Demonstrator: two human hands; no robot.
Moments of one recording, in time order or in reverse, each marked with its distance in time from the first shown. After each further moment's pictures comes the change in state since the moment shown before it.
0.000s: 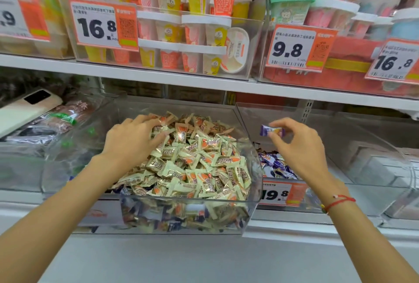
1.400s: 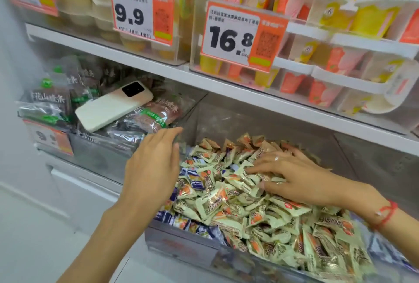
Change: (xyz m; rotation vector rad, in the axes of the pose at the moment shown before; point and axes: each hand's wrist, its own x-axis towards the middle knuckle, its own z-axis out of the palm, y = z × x) left_hand -0.050 -0.086 -0.023 -0.399 0.229 -0.349; right_hand 0.055 -0.145 0.097 -0.321 -1.038 -0.630
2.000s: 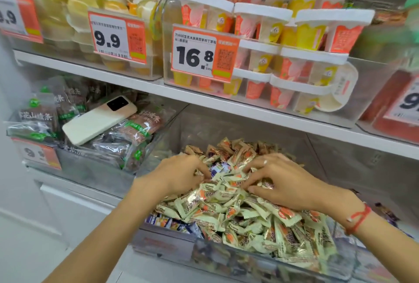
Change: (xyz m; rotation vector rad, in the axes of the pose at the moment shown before) left_hand 0.035 0.036 0.035 0.205 -0.746 0.270; right_hand -0.026 0.014 0.012 0.090 0.263 -0.085
